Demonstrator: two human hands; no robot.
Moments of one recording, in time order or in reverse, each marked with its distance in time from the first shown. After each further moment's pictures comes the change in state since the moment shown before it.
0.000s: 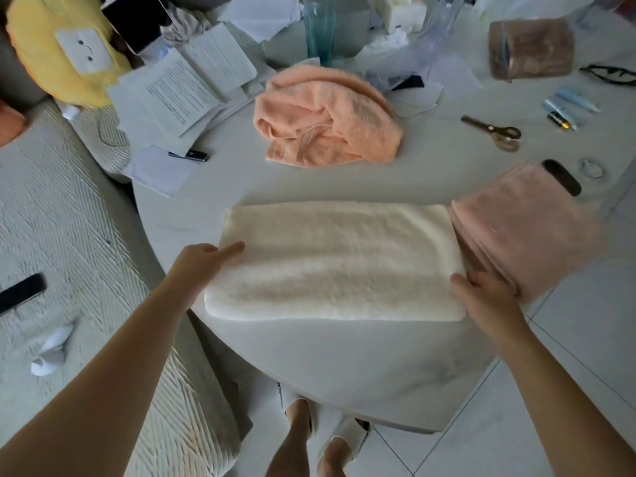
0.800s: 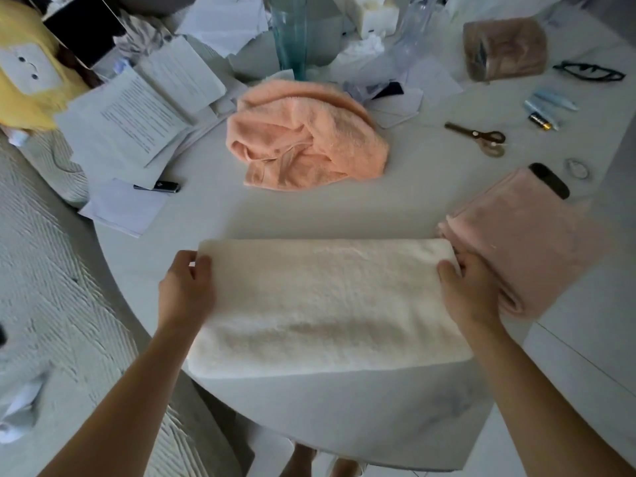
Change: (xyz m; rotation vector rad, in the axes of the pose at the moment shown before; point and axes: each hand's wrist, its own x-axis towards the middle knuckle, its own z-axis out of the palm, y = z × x) left_hand 0.046 0.004 0.022 0.092 0.327 0.276; right_hand 0.042 -0.037 0.034 0.019 0.305 -0.029
